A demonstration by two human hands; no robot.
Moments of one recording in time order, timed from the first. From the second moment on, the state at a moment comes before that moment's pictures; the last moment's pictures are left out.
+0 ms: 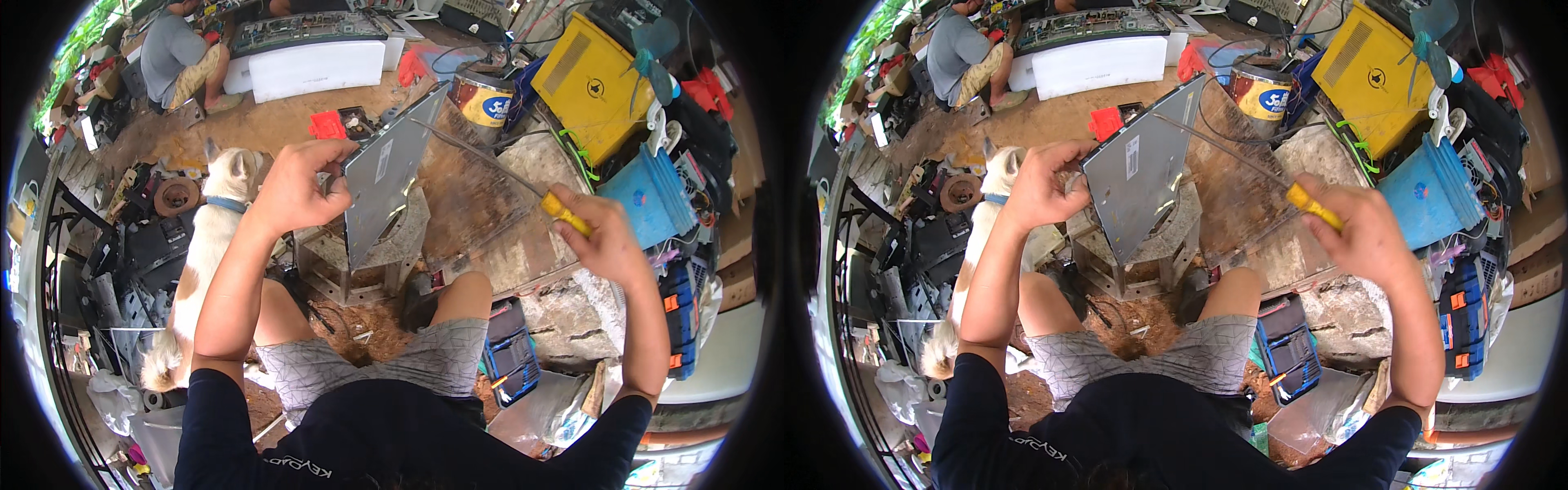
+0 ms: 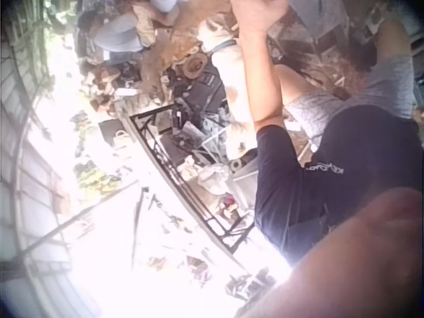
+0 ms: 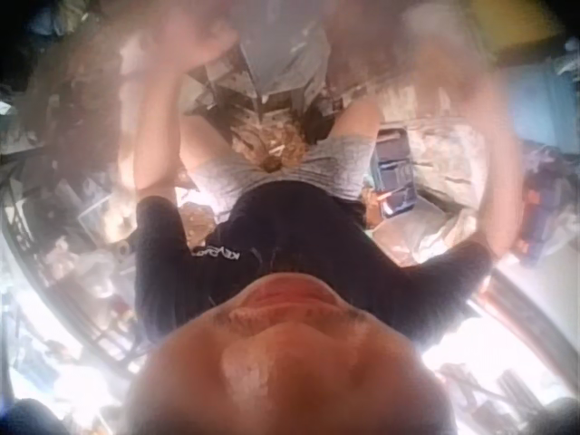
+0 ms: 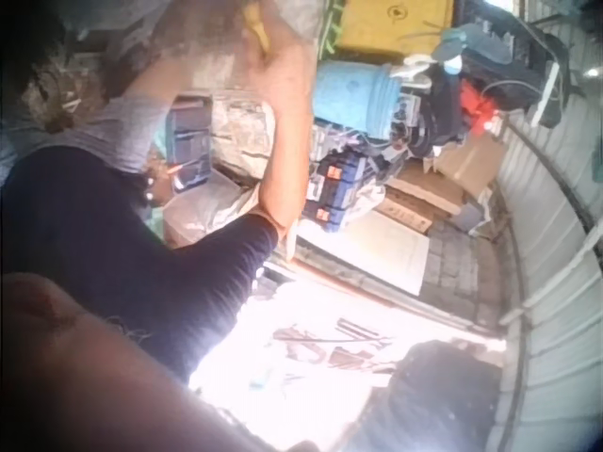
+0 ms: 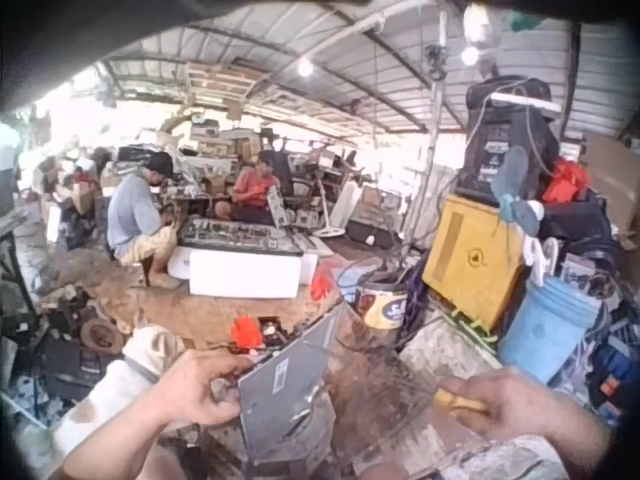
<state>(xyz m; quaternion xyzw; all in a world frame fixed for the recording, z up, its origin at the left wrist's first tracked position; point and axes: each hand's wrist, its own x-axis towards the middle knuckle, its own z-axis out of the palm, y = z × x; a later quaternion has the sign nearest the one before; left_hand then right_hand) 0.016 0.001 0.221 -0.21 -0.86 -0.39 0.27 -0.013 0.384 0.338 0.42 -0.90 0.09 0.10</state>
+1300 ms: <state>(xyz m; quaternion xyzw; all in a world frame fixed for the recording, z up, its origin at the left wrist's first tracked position) -0.021 0.057 0.161 -0.12 -0.66 -0.71 0.22 -0.004 0.273 0.488 0.42 -0.83 -0.32 0.17</state>
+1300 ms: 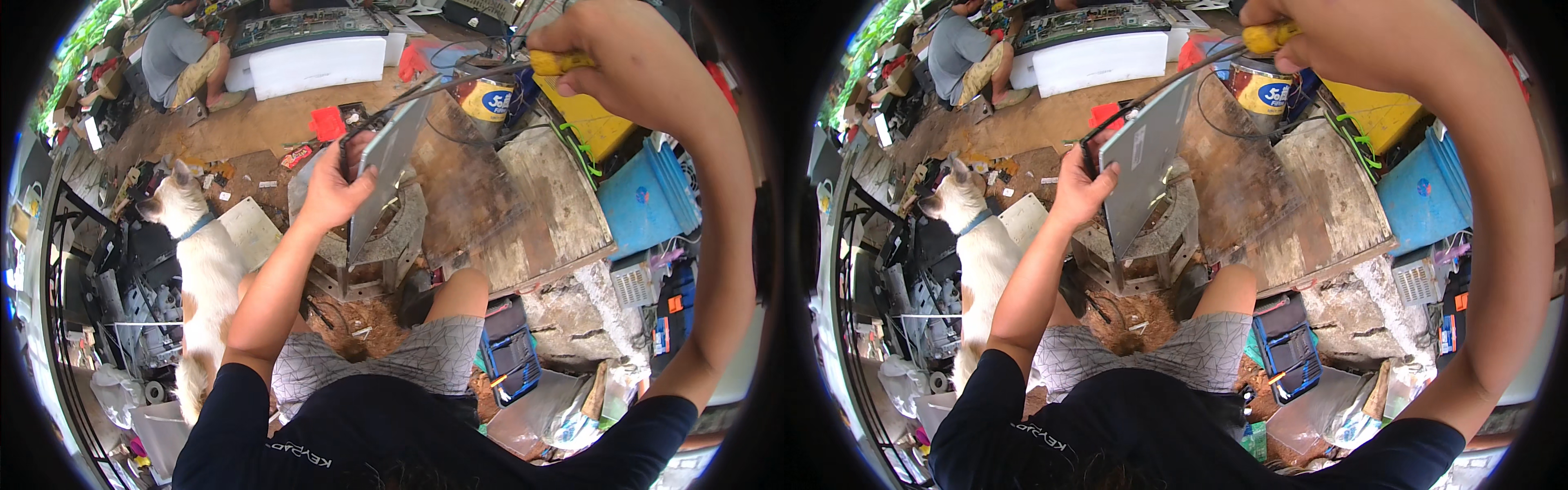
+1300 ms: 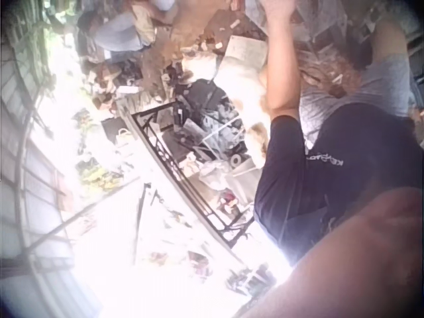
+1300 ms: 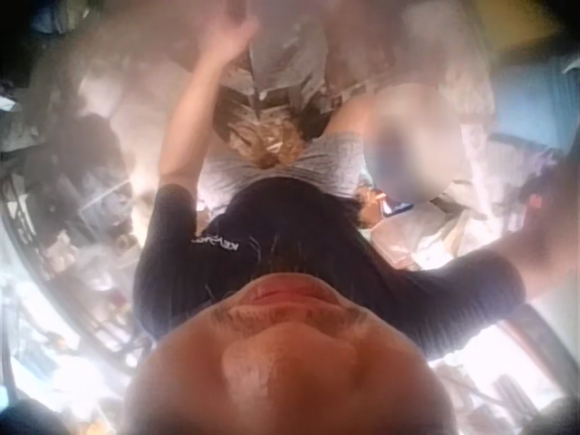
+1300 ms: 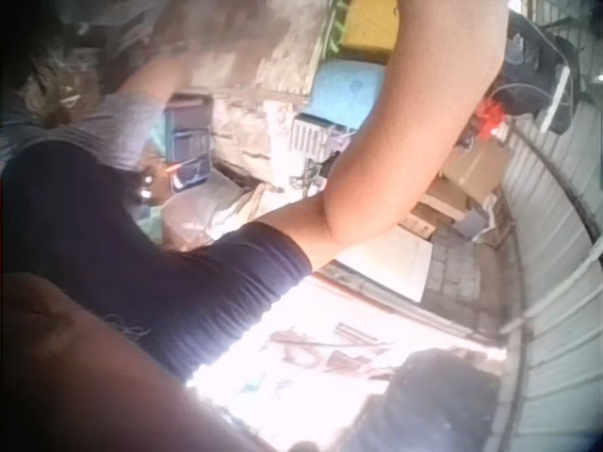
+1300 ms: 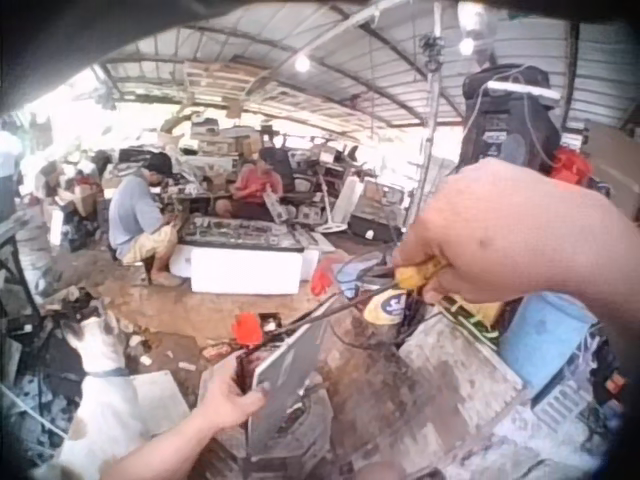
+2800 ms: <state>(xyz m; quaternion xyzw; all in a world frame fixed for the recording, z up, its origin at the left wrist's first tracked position) -0.011 0.079 0.182 -0.14 -0.80 -0.47 0.34 -0.034 0.245 0.205 0.23 -0.76 0.60 0.10</state>
